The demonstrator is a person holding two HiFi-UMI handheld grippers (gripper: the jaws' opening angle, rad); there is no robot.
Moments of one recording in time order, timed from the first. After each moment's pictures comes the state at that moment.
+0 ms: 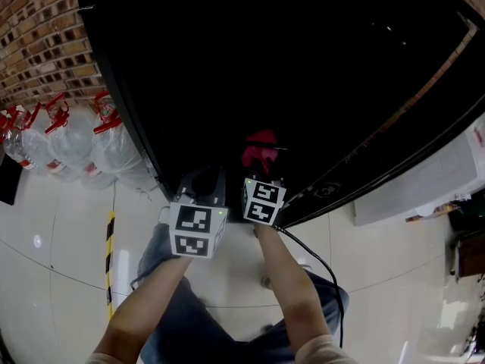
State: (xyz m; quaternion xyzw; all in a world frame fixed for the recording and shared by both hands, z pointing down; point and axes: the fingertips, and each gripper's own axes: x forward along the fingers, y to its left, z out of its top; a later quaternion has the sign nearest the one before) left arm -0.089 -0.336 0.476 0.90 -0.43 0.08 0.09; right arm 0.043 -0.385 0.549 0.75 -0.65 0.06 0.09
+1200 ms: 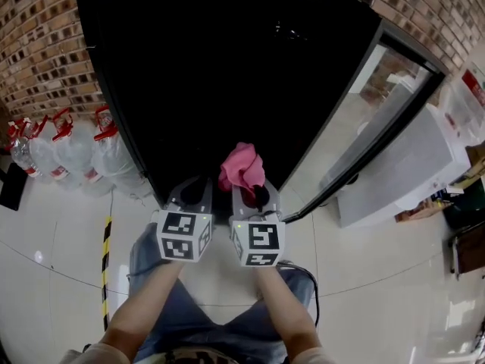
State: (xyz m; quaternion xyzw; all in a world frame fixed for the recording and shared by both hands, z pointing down) left arm -0.058 -0.251 0.422 0.89 -0.43 0.07 0.10; right arm 0.013 -0.229 0.393 0.67 -0.74 0.00 0.03
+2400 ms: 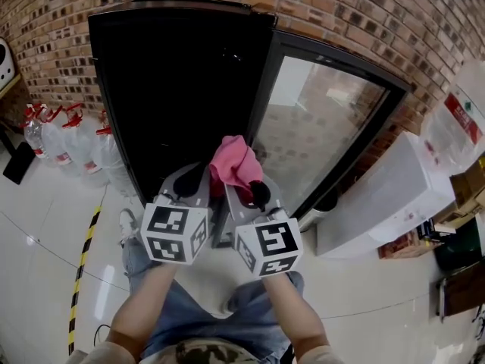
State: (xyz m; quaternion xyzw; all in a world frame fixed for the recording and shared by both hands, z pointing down) left arm 0.031 -0.172 0.276 0.87 -0.49 -0.02 0.07; right arm 0.080 -0.143 0.257 0.54 -0.84 -0.03 0.02
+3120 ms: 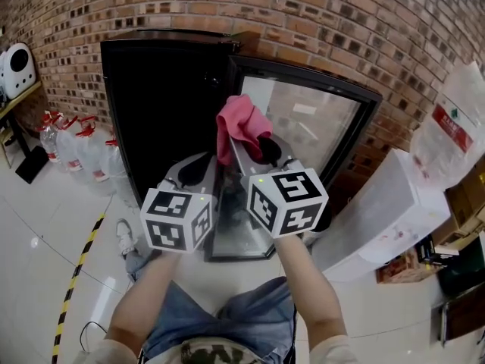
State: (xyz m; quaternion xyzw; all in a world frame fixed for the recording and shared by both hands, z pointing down) left arm 0.090 -0.138 0.191 0.86 -0.51 -0.04 0.03; right arm 0.135 -0.142 0.128 0.47 -0.88 -0.07 -0.02
